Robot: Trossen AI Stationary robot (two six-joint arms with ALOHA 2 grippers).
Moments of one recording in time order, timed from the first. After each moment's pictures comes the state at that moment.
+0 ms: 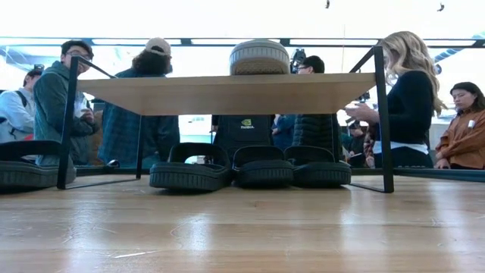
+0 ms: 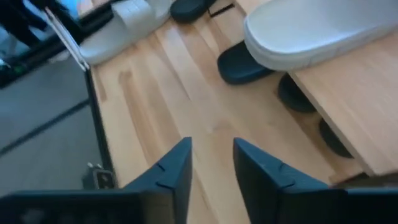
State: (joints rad) left arm -1.11 1.72 1.59 -1.41 -0.16 -1.35; right arm 0.66 1.49 1.35 -0.78 0.53 1.02
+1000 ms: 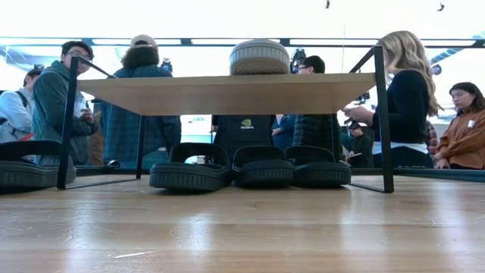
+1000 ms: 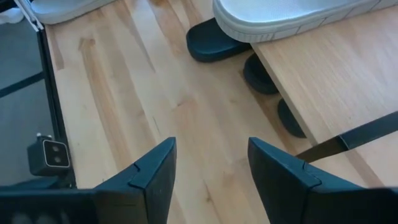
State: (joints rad) left arm -1.20 1.99 1.40 -1.57 -0.22 -1.74; right arm 0.69 1.49 1.35 -0.95 0.55 1.02
